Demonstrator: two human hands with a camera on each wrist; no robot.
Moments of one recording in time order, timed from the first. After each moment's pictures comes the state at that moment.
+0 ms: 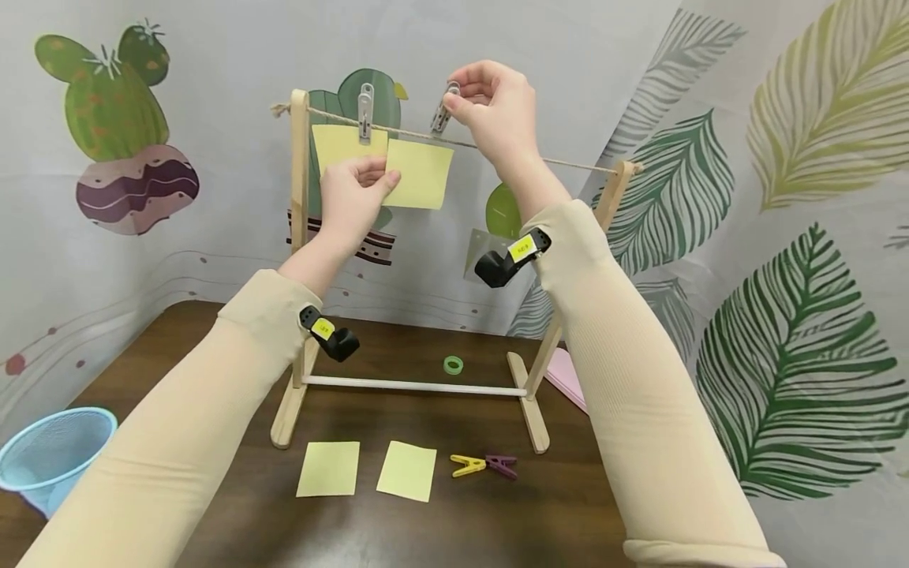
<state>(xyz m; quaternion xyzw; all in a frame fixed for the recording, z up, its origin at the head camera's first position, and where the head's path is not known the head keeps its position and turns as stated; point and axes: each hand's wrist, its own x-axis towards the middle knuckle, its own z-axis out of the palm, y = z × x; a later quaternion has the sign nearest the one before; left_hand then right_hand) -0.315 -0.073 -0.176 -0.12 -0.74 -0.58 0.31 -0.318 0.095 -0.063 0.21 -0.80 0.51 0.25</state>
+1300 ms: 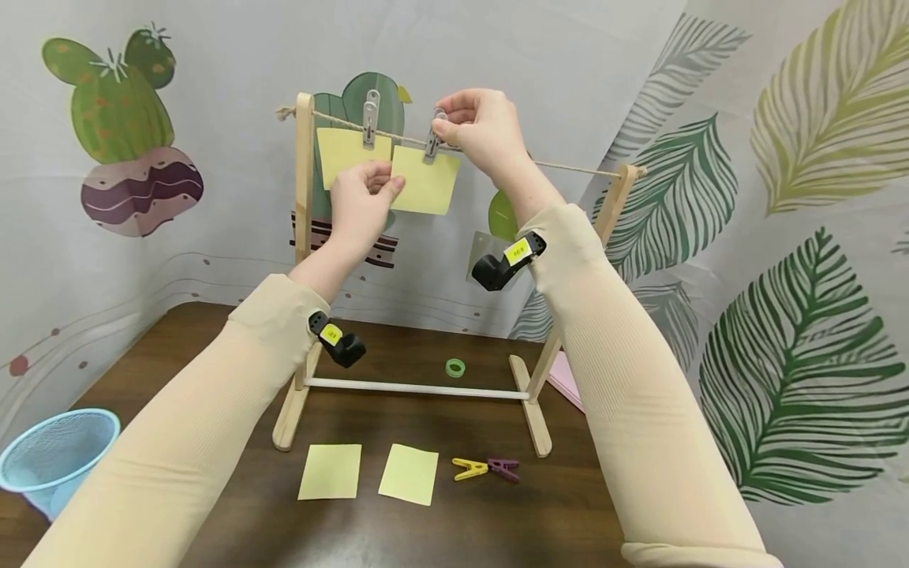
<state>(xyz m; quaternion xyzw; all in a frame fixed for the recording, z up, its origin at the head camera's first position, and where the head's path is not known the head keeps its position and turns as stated) -0.314 -0.065 -0.179 -0.12 -0.75 -0.57 0.31 -0.318 0.089 -0.067 0.17 -0.89 0.40 0.17</state>
